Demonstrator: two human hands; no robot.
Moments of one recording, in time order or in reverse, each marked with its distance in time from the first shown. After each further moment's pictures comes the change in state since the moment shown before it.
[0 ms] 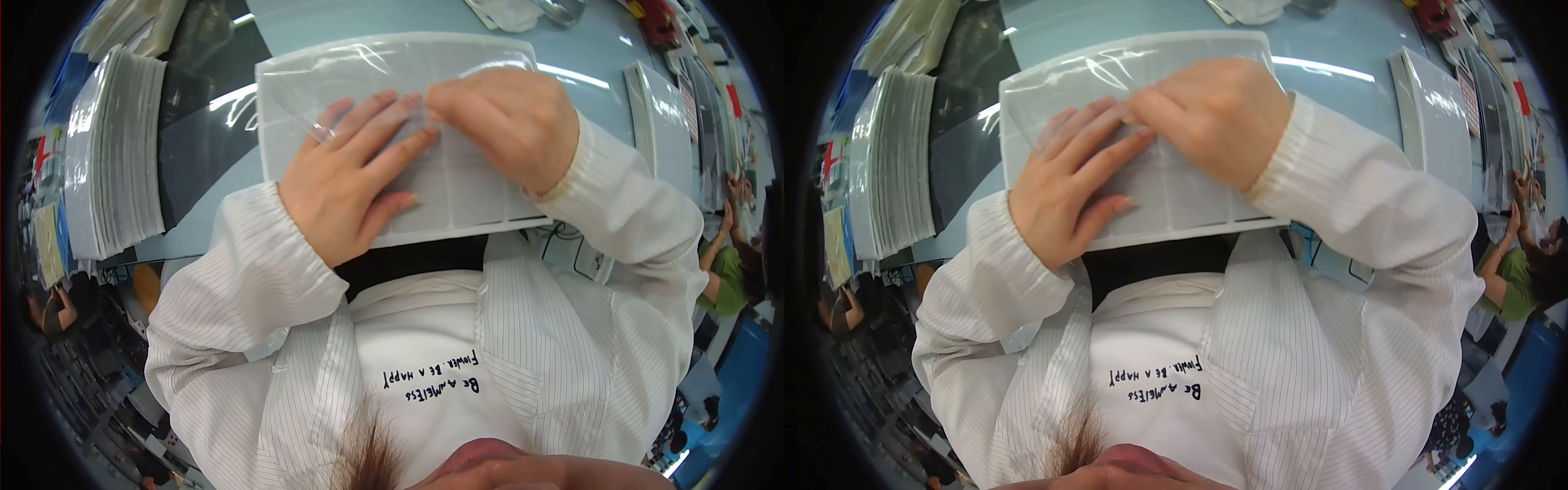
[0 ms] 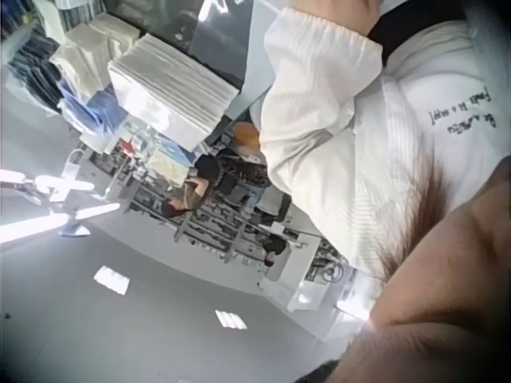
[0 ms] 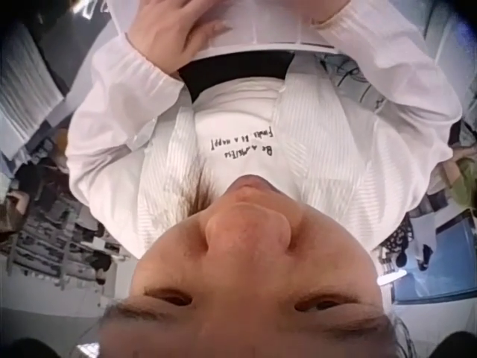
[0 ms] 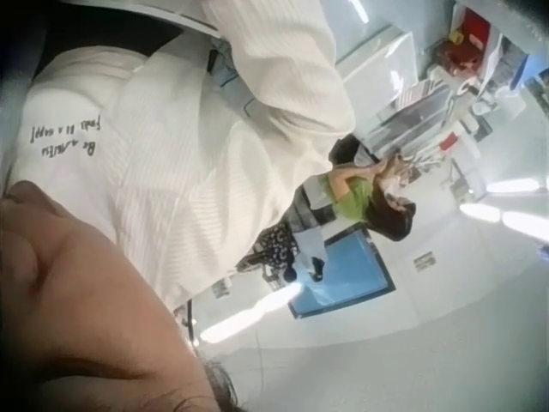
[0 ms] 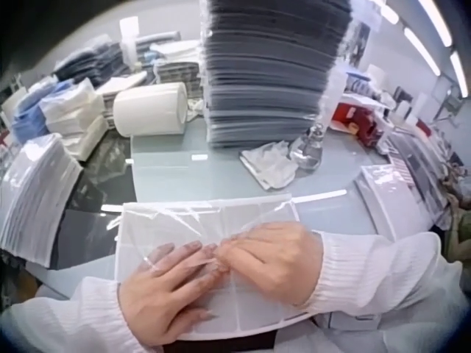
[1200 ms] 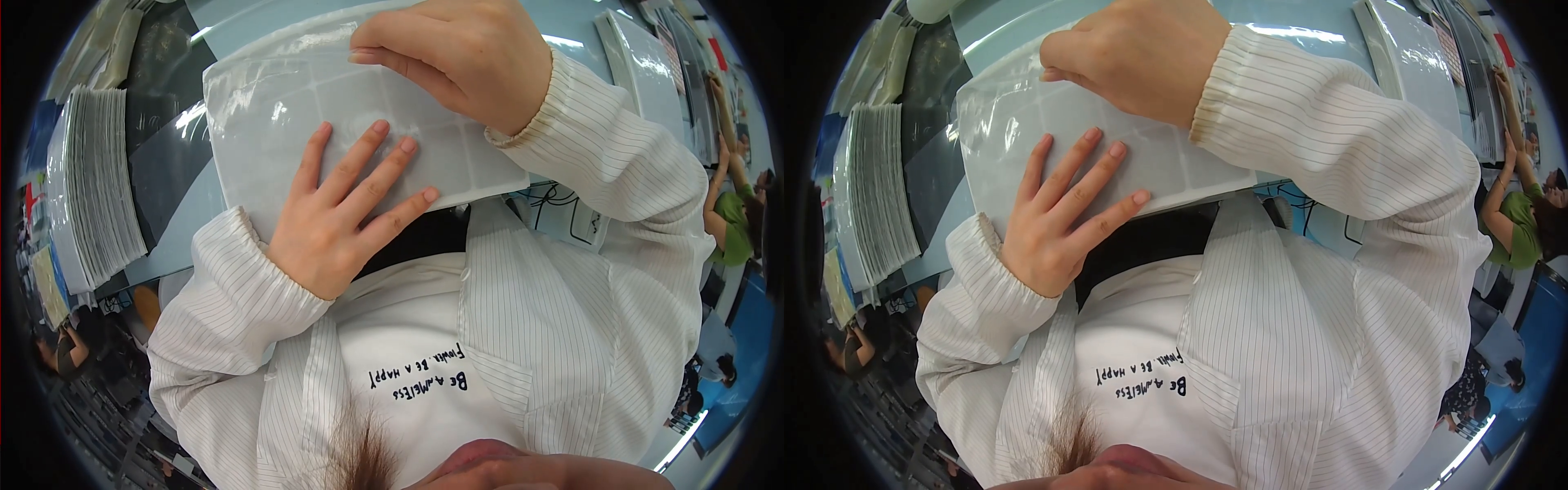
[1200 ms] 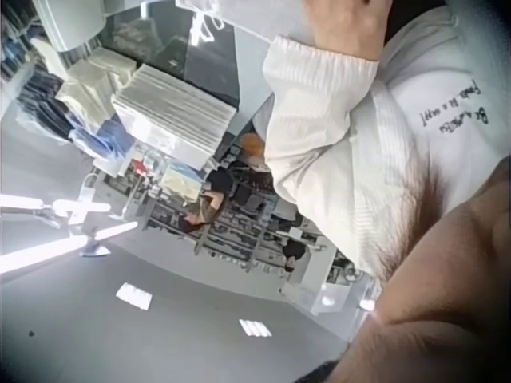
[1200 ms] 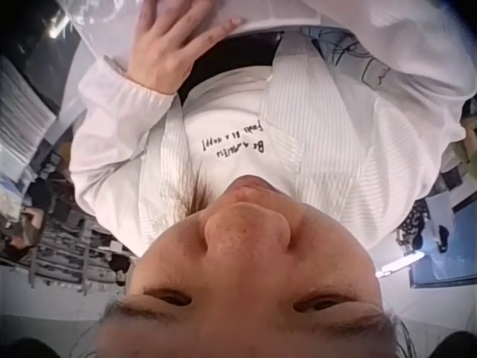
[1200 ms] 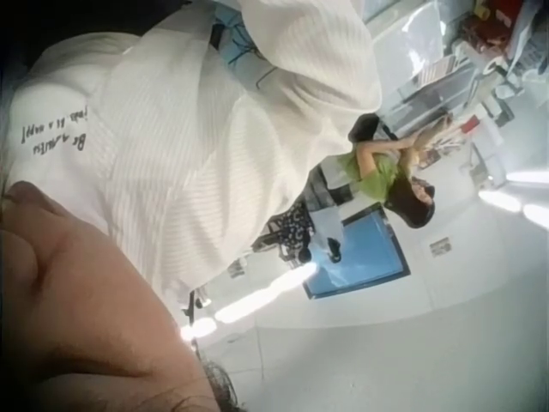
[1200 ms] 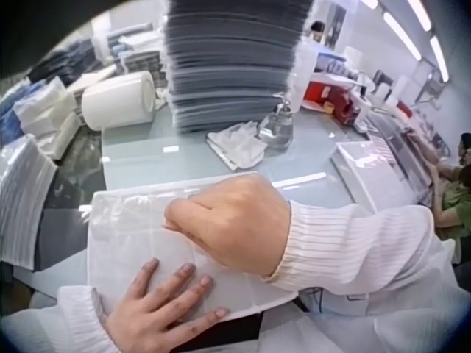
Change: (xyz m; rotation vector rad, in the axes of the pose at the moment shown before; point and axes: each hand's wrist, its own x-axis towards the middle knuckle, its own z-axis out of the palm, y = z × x) left_hand -0.013 0.031 0.029 0.106 -0.003 0.115; right_hand 0.017 0.020 0.002 -0.371 0.247 -0.257
